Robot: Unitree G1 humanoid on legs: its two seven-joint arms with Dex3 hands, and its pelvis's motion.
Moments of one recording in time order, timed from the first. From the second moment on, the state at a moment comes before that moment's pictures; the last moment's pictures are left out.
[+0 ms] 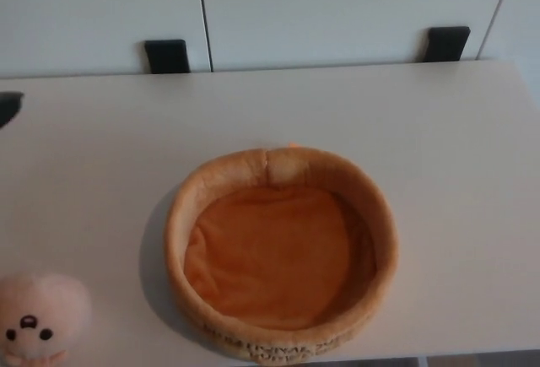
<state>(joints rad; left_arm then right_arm) 0.58 0.95 0.67 -0.63 0.03 -0.25 -0.40 0.09 -0.54 0.03 1.34 -0.23 -0.09 0.20</state>
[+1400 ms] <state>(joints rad) 0.34 0.85 0.06 -0.32 0.50 0.01 -0.34 0.08 -0.56 0.02 1.33 -0.23 -0.11 0.21</state>
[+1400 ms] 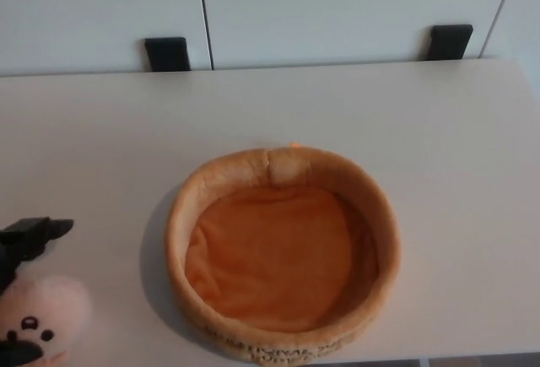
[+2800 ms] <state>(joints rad) 0.20 0.89 -0.19 -0.17 0.74 -0.01 -0.27 0.05 -0.55 0.03 1.33 -0.23 -0.12 0.21</state>
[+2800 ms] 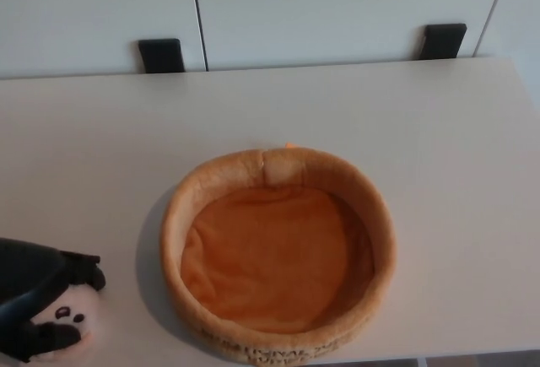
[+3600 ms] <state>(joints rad) 0.27 0.75 0.07 -0.46 0.62 -0.09 -0.12 0.00 -0.56 0.02 1.33 -0.23 -0.11 0.23</state>
